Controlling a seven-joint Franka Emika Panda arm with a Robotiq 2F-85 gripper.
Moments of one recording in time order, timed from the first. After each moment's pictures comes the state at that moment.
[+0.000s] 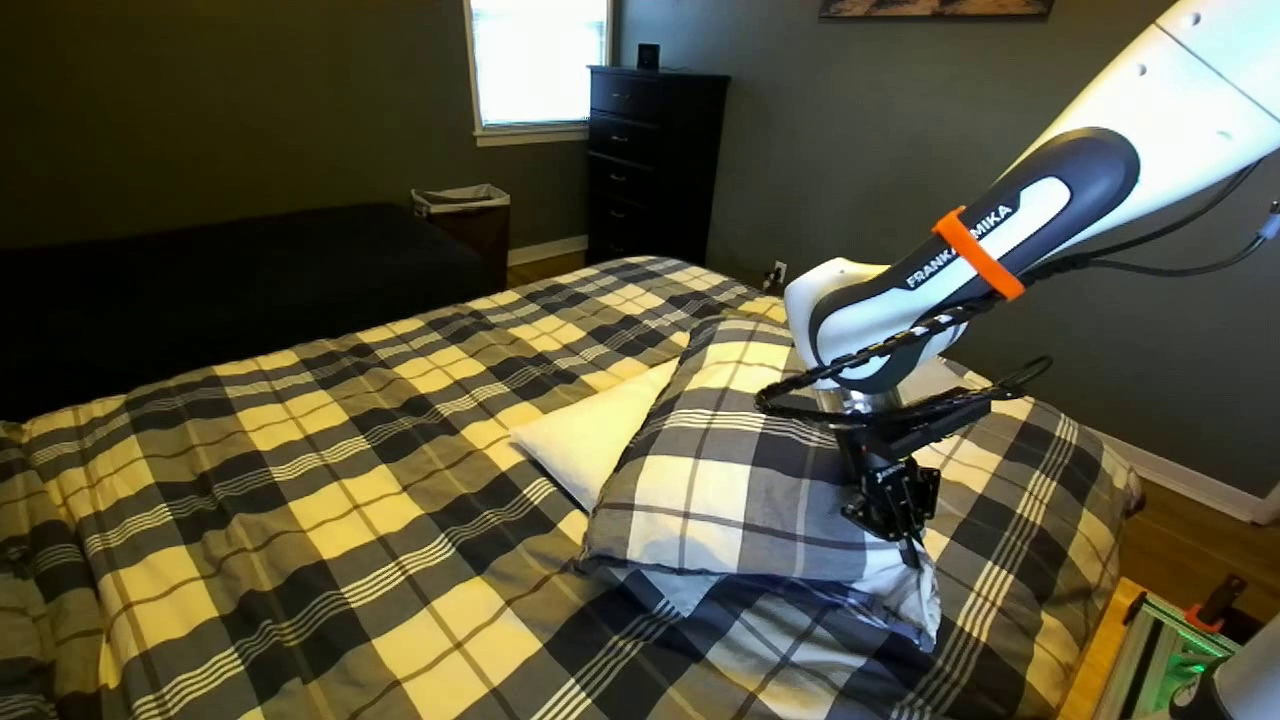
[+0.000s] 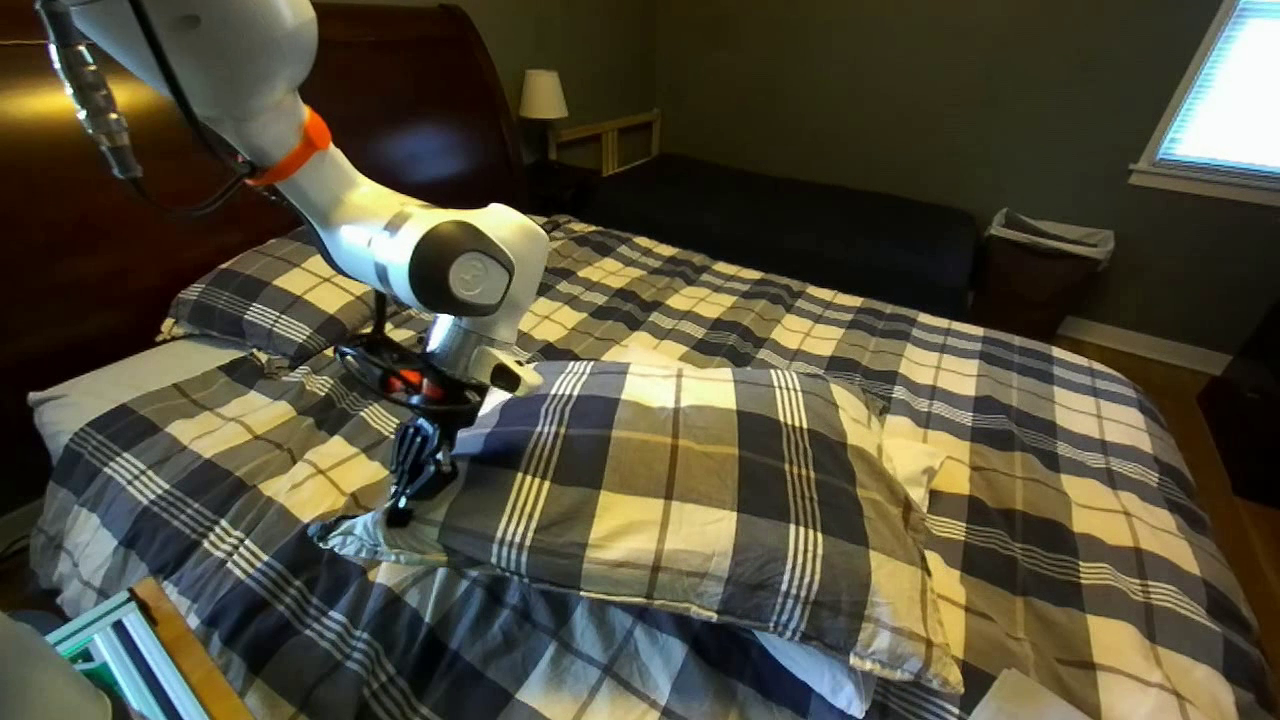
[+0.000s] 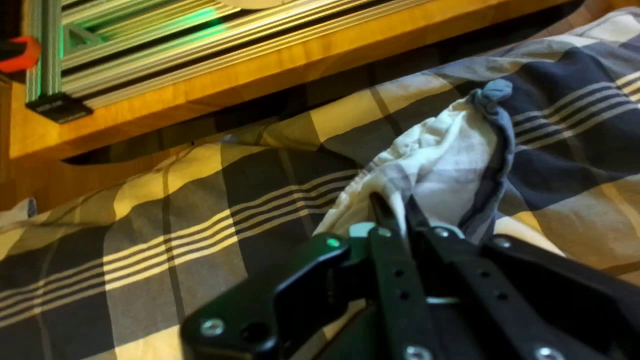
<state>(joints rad) 0.07 0.09 0.01 -2.50 0.03 1.94 0.36</state>
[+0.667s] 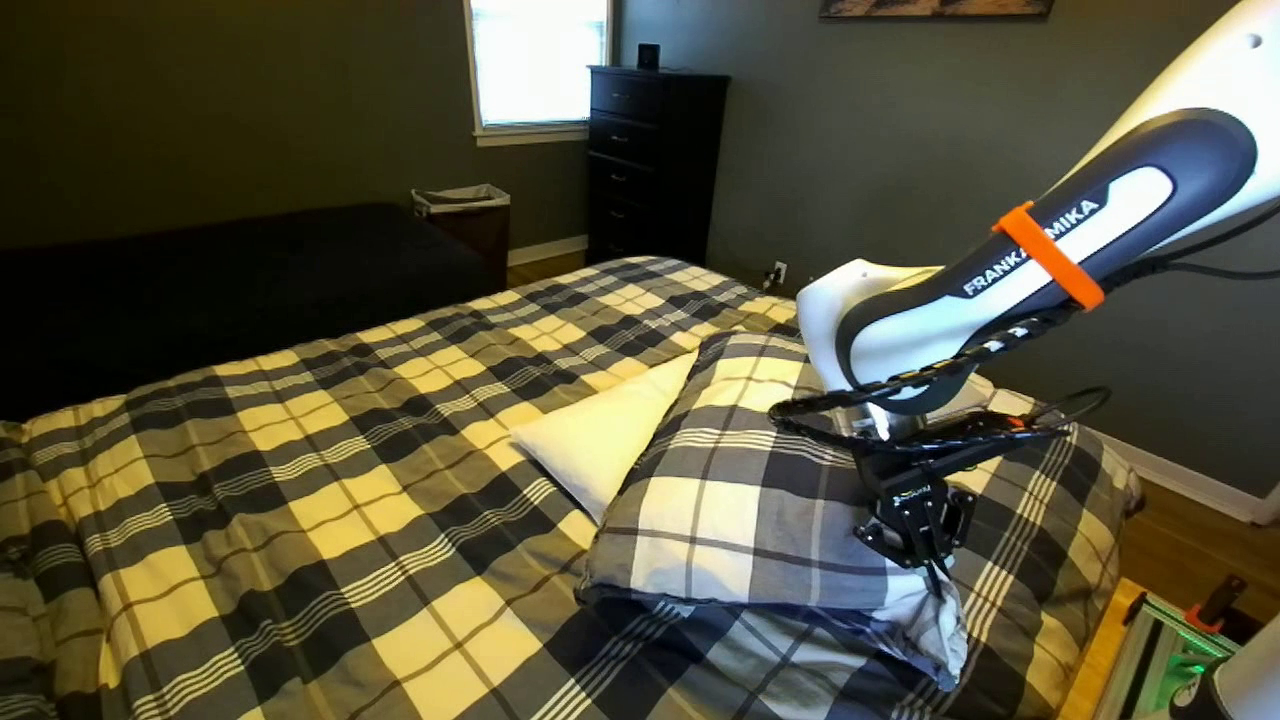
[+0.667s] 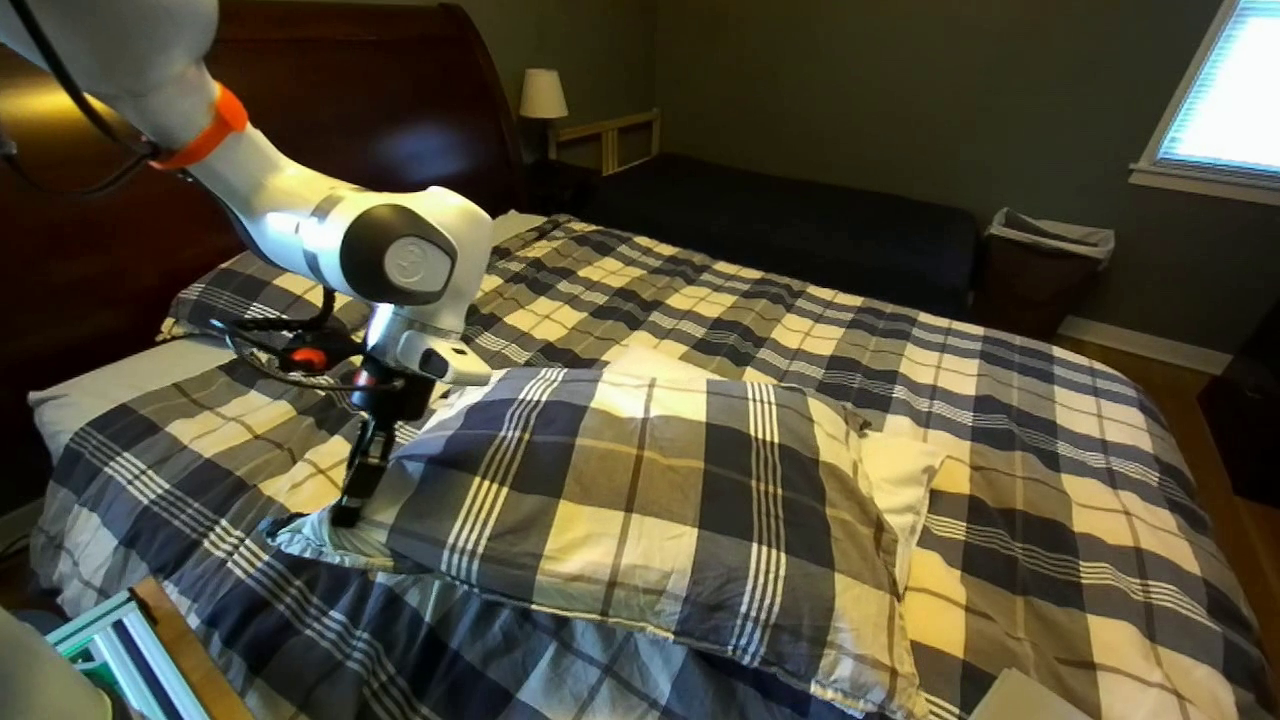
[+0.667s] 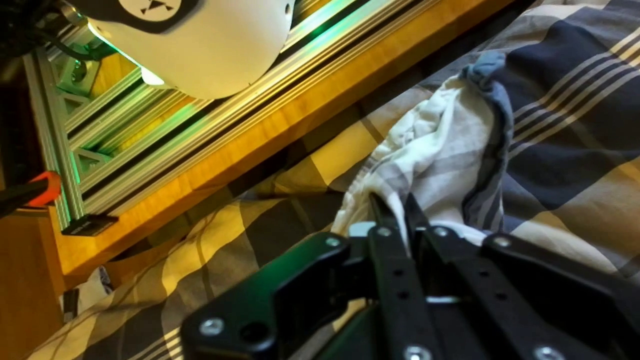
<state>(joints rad) 0.09 -0.04 0.09 -2.61 0.07 1.94 0.69</state>
